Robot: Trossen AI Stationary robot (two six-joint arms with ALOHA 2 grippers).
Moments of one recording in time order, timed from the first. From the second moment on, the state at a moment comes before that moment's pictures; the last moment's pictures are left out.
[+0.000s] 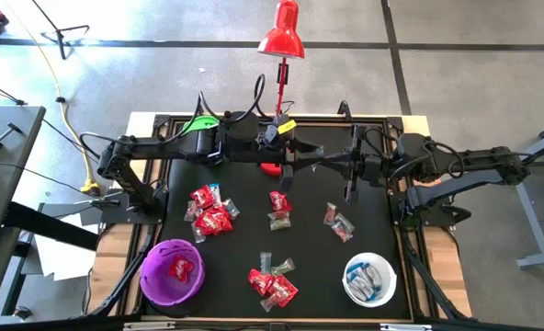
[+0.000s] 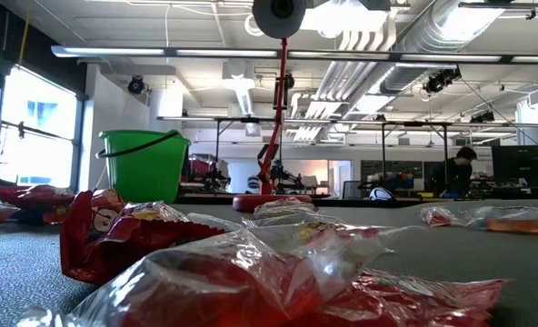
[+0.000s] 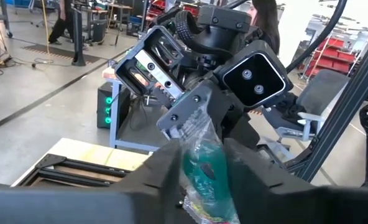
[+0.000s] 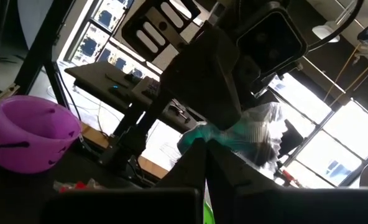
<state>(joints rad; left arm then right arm) 0.01 1.70 1.80 -0.16 -0.03 -0.19 0.09 0.97 0.98 0.12 0.09 -0.63</state>
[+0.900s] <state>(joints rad) 0.01 1.70 1.80 -0.25 0.02 -0.15 0.09 0.97 0.97 0.01 0.31 -0.24</state>
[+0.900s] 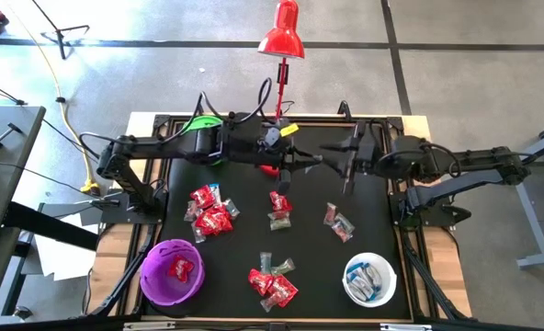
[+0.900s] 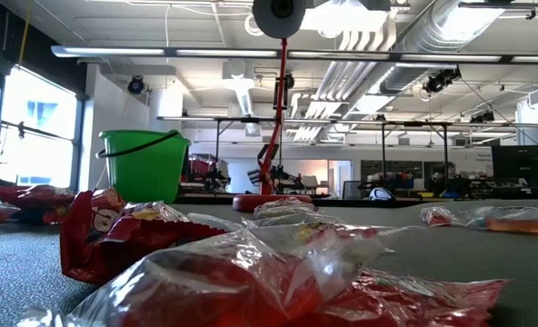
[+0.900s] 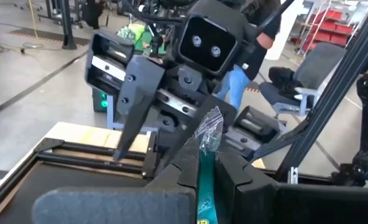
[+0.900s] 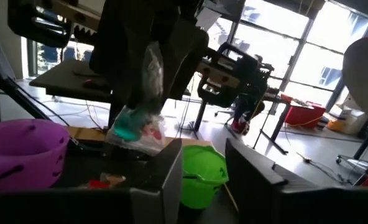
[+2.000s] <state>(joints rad) 0.19 1.45 1.80 -1.56 -0.65 -0.36 0.09 0.93 0.98 -0.36 0.47 0.28</state>
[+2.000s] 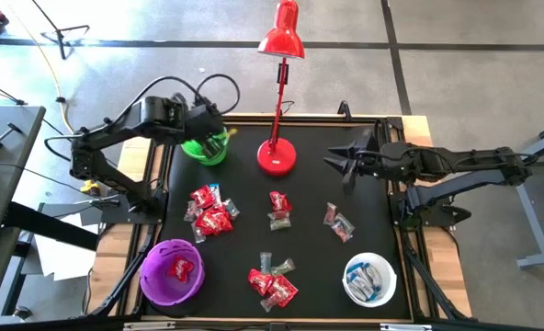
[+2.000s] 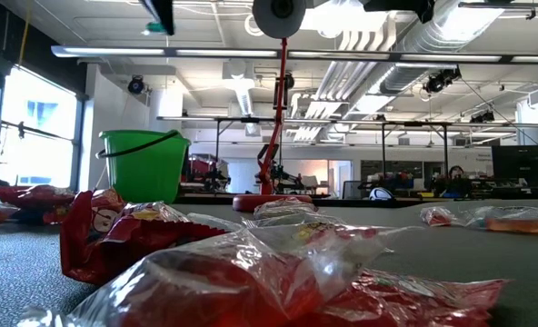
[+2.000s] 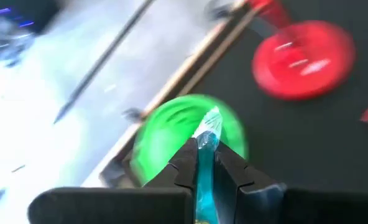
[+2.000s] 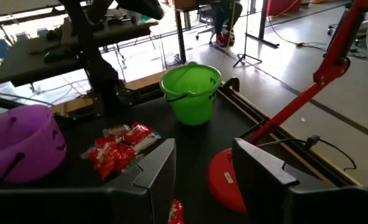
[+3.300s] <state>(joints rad) 0.32 1.46 1.80 -1.27 0.14 -0.21 0.09 0.94 0.87 -1.07 0.17 1.30</state>
